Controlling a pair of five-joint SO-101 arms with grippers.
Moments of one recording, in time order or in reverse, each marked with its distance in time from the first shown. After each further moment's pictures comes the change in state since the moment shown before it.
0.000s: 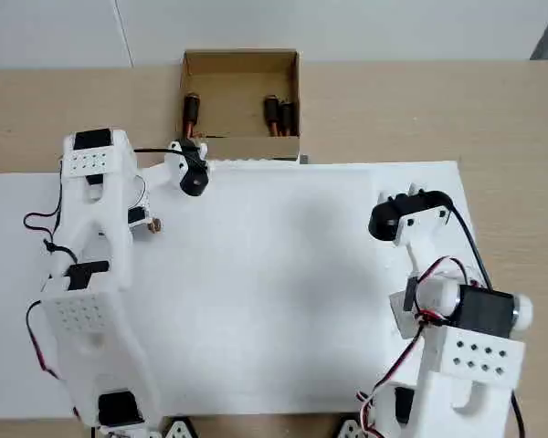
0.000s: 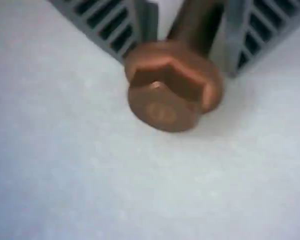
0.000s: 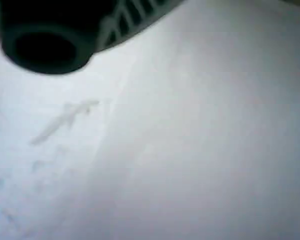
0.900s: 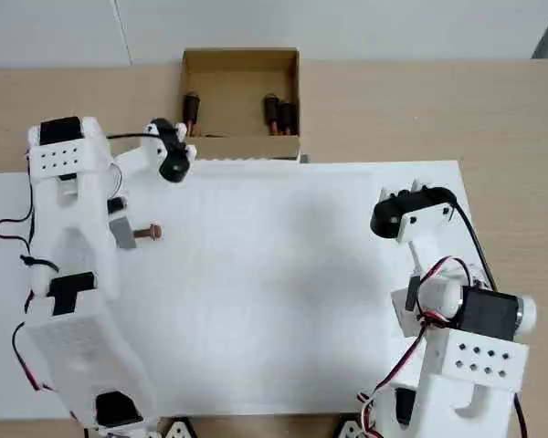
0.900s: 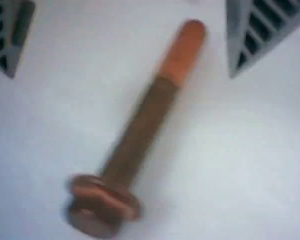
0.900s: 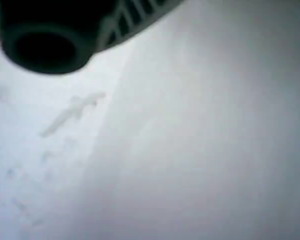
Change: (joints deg) left arm -3.3 -11.1 0.5 3.7 0.0; right arm 0.0 0.0 -1.4 -0.1 0.0
